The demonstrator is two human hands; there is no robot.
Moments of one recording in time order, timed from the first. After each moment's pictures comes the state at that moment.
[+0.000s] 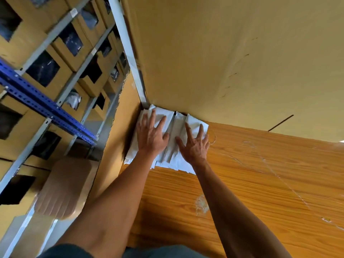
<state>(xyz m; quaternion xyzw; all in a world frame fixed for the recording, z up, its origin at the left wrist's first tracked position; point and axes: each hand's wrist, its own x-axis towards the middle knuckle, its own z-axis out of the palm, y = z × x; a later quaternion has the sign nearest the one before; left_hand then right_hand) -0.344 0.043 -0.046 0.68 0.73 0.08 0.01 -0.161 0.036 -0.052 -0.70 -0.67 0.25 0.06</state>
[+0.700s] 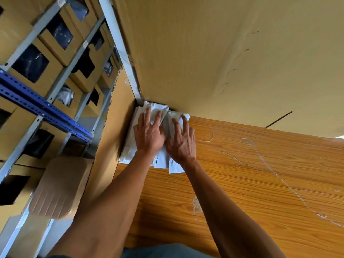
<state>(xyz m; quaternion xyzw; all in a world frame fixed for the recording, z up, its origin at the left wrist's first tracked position) -0.332 0.047 -0.040 0.66 0.75 0.10 0.03 -0.188 0.041 -0.062 -0.62 -0.76 0.15 0.14</state>
